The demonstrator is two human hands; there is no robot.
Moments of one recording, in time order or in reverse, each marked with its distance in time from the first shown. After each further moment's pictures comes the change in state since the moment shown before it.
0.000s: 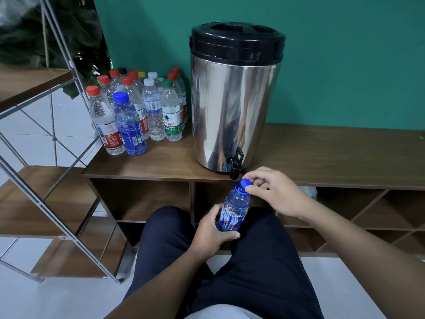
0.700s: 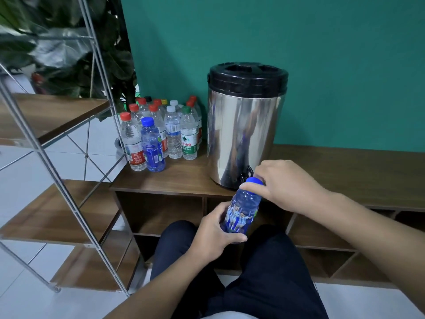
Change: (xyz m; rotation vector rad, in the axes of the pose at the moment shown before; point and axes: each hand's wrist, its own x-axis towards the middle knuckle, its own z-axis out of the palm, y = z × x) left_hand -0.026 0.078 -0.025 0.040 0.006 0.135; right_hand 0.001 -0.122 -0.041 -0.900 -0.016 -0.161
